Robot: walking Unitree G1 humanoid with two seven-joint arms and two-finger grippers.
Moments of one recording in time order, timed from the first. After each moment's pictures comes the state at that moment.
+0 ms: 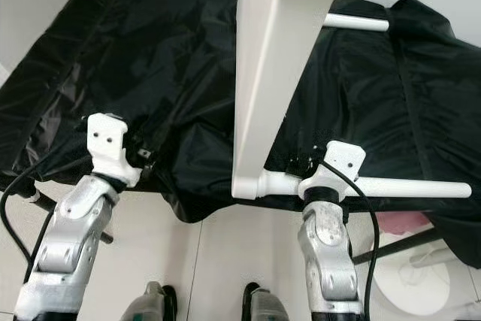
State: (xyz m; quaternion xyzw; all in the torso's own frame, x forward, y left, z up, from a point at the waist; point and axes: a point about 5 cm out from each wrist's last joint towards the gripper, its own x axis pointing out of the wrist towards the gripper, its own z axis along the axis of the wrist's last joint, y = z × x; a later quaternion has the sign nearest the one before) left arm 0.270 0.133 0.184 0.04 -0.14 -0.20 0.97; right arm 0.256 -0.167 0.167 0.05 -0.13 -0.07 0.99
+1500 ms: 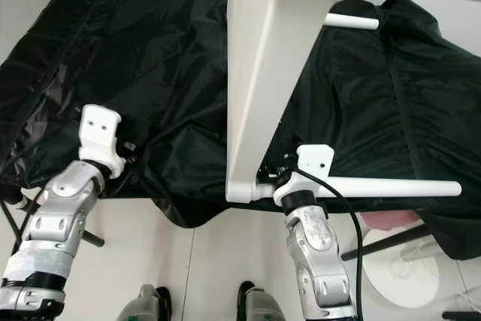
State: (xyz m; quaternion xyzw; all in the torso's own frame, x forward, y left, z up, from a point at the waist) left arm 0.331 0.171 0.152 0.08 -0.02 -0.14 0.99; right arm 0.258 -0.134 0.168 0.06 -0.13 0.08 0.99
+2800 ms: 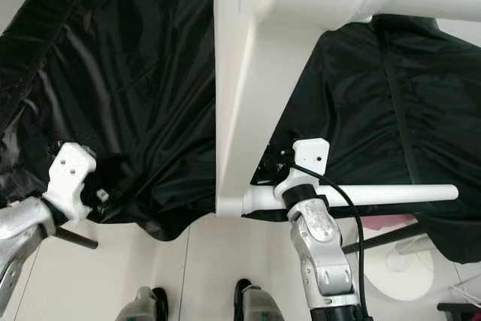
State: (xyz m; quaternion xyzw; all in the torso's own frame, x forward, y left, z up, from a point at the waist) left arm 0.259 0.157 0.193 0.10 -0.08 -0.34 0.93; right arm 0.269 -0.136 0.169 0.04 -0.13 0.11 0.98
